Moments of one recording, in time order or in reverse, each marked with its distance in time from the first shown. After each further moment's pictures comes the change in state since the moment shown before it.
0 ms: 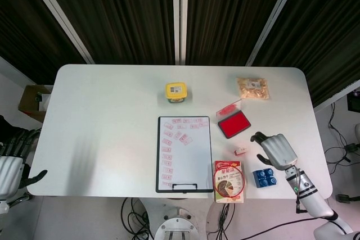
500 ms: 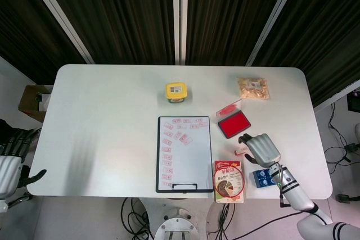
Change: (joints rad) left arm -0.003 0.000 -0.001 0.021 -0.009 -0.009 -0.038; right arm 0.060 -0.112 -0.006 0.042 0.082 -0.093 -0.071
